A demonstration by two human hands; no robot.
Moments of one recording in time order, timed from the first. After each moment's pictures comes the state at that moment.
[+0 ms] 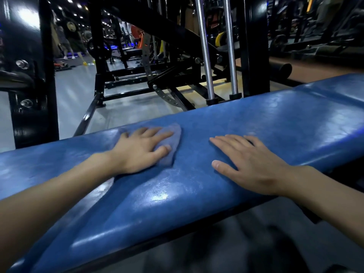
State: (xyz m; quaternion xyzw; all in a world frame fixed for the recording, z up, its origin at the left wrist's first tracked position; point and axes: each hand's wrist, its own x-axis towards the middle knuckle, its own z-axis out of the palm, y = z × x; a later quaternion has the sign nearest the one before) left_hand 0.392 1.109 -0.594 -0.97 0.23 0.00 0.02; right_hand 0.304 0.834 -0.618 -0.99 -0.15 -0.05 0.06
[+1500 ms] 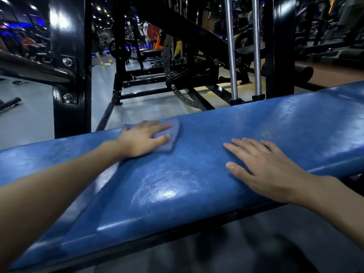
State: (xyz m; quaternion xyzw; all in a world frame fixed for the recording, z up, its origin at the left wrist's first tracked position) left_hand 0.424 1.196 -0.596 -0.98 0.18 -0.01 -0.03; right_hand 0.285 0.884 -0.617 -0.99 -0.14 -0.05 0.02
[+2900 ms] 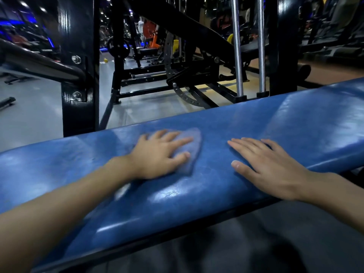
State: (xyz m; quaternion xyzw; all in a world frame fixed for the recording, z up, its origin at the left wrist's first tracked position) left_hand 0.349 1.190 -0.596 -0.96 0.26 -0.01 0.03; right_hand 0.278 0.914 -0.619 -0.99 -0.14 -0.04 0.04
